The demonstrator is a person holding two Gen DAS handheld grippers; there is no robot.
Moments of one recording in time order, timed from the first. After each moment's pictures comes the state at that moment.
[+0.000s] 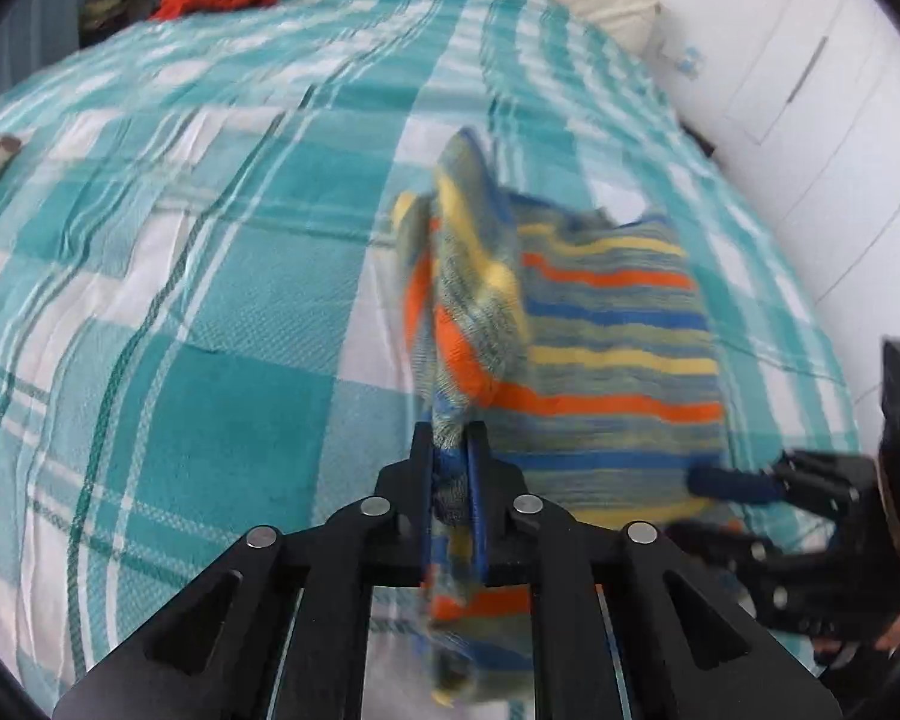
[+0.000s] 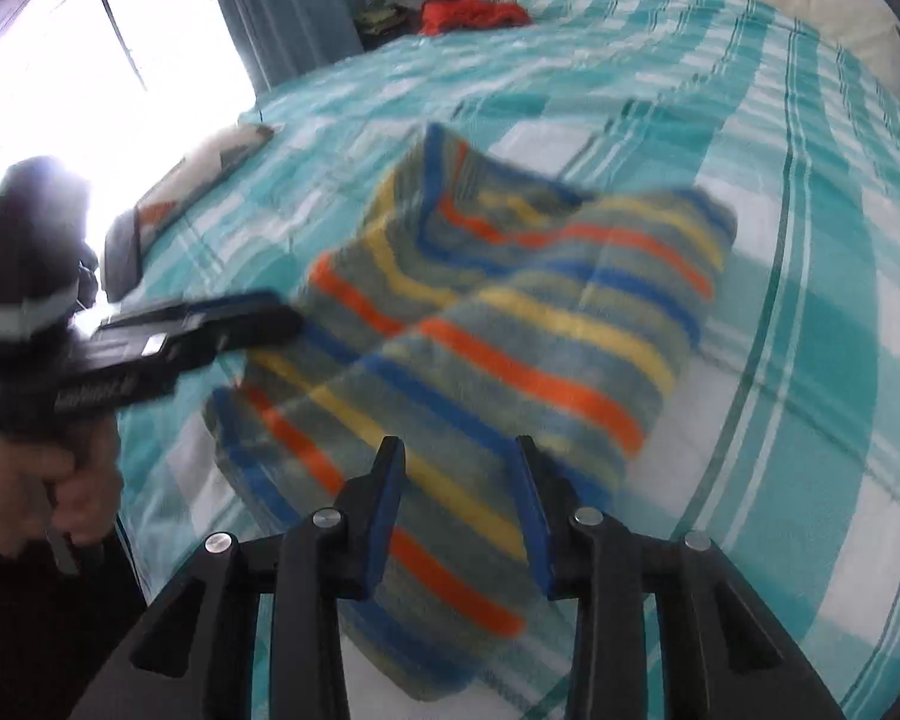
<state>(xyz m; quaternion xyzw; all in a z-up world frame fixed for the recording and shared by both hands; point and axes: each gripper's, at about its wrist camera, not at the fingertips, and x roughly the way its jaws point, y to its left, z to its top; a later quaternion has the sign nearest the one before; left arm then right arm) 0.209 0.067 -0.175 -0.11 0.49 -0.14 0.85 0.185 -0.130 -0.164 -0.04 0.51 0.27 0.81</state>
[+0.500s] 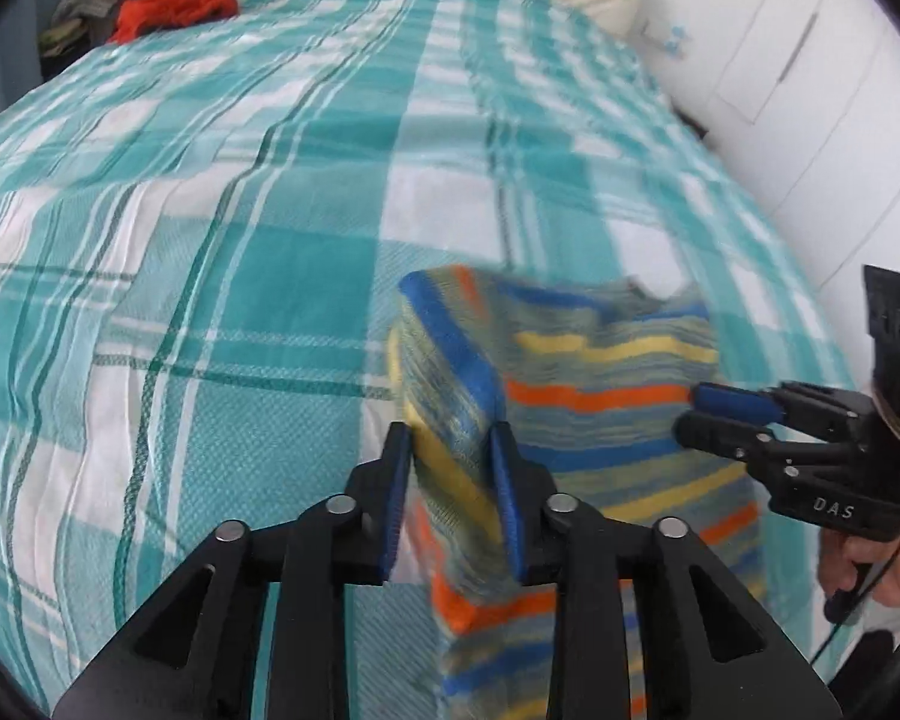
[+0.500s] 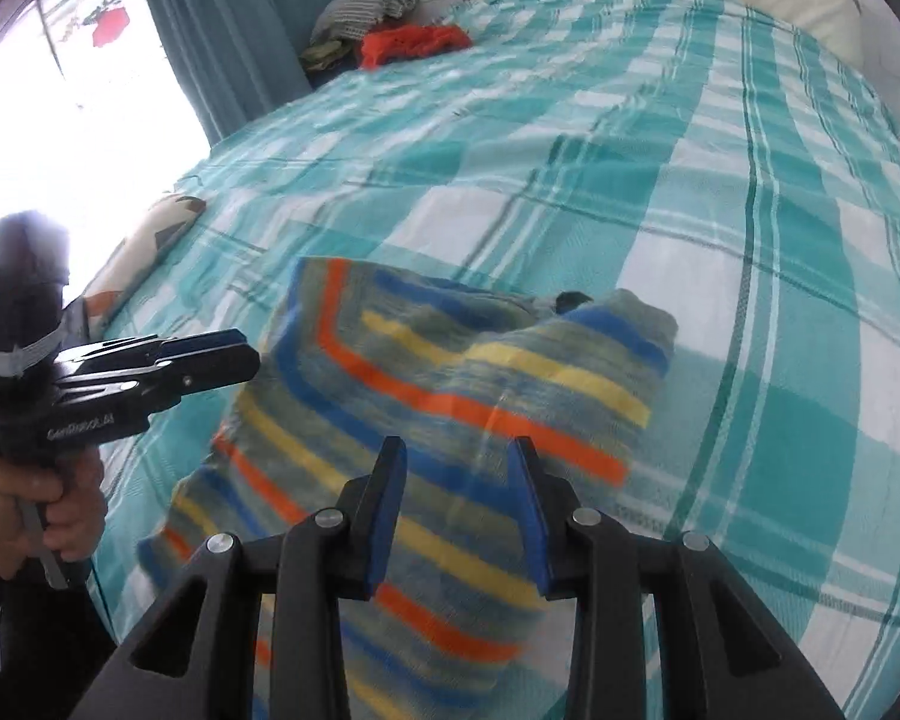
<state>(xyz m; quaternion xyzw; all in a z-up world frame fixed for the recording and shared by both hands) 0.294 0.062 -0.173 -0.05 0.50 -0.14 0.85 0.290 -0.152 -0.153 0.01 0.50 0.22 0.84</state>
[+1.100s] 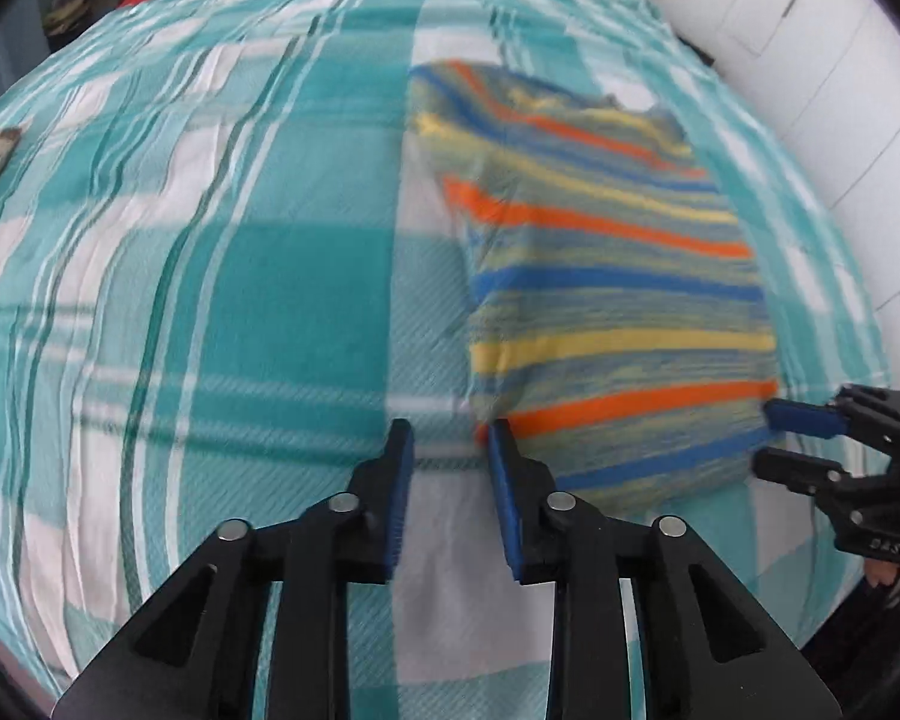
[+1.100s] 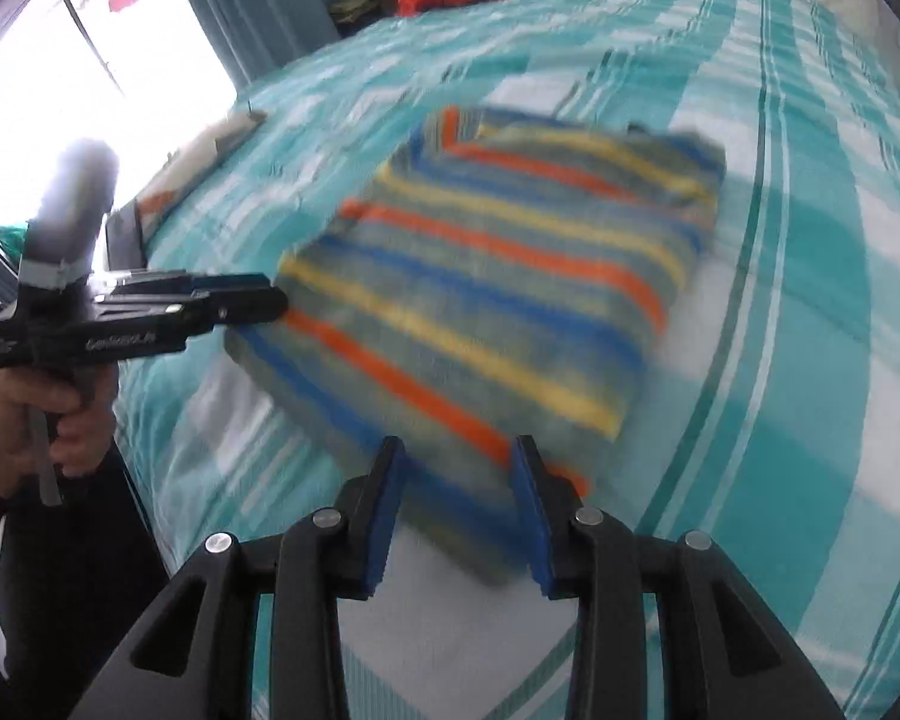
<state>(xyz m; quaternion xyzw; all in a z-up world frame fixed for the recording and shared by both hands) 0.157 0.087 -0.186 -0.01 0.54 -0.13 0.83 0.140 -0.142 -0.167 -0.02 0.54 0.25 0.80</state>
